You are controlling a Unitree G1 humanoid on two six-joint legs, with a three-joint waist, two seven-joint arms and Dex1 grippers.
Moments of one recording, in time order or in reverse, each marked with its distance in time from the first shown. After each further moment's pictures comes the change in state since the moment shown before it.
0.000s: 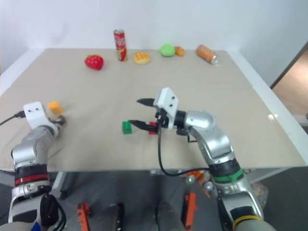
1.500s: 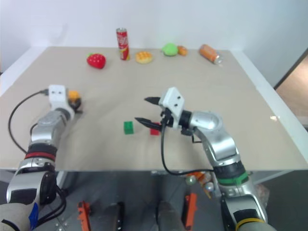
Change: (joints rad) left arm -0.234 0.081 -0.275 0.450 -0.012 -0.579 -0.573; right arm 0.039 -0.039 -0.040 -0.030 -0.027 0.017 -0.037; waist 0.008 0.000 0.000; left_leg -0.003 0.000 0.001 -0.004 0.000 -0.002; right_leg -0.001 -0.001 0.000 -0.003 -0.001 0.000
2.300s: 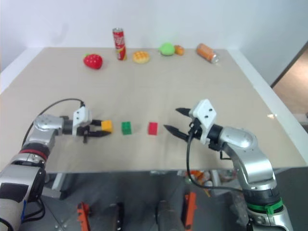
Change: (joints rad) left arm -0.072 0.116 -0.225 0.395 0.060 -0.551 -0.949; right arm 0.265 -0.162 -0.195 -0.195 0.061 0.129 -0.069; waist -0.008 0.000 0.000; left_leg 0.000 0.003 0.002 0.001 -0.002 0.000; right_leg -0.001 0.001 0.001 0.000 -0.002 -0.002
